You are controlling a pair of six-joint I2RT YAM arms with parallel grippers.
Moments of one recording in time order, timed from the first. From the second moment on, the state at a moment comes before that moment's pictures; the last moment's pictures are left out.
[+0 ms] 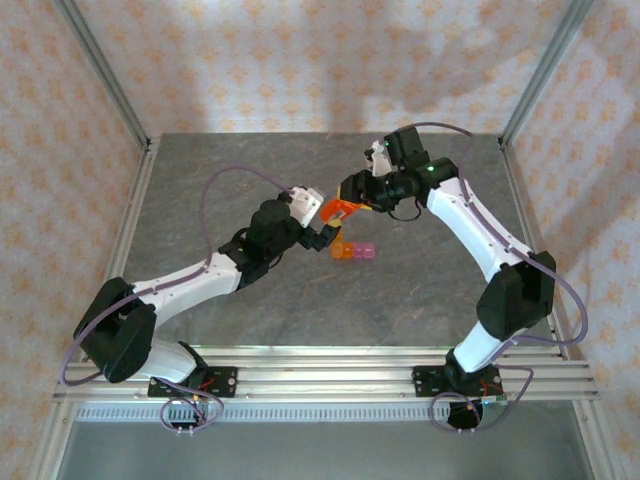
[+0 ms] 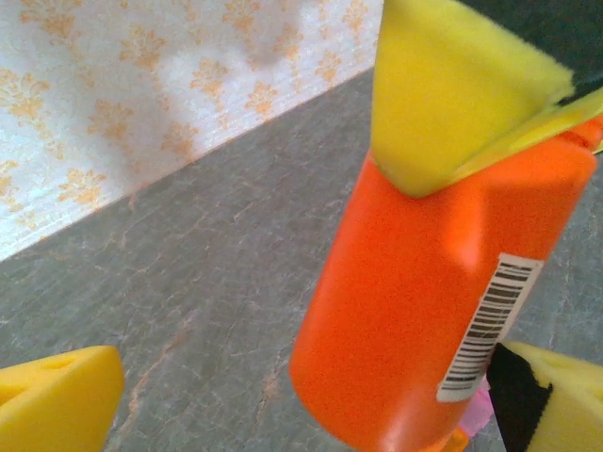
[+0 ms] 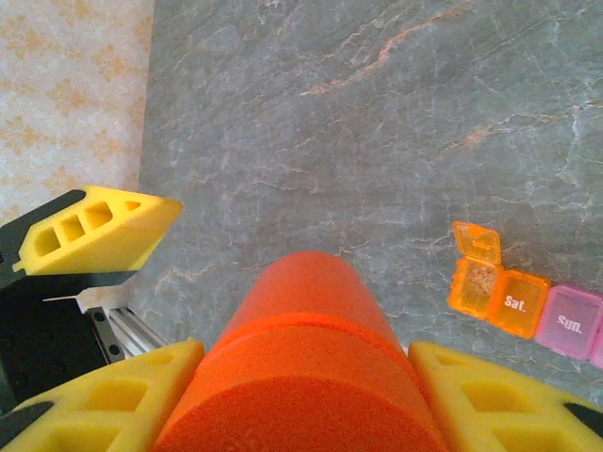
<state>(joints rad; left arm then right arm) -0.64 1.41 0.84 0.26 -0.08 0.11 0.41 1.63 1.55 -0.82 -0.55 0.52</state>
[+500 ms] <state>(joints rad) -0.64 1.41 0.90 0.16 0.06 0.16 0.41 1.63 1.59 -0.87 -0.54 0.51</state>
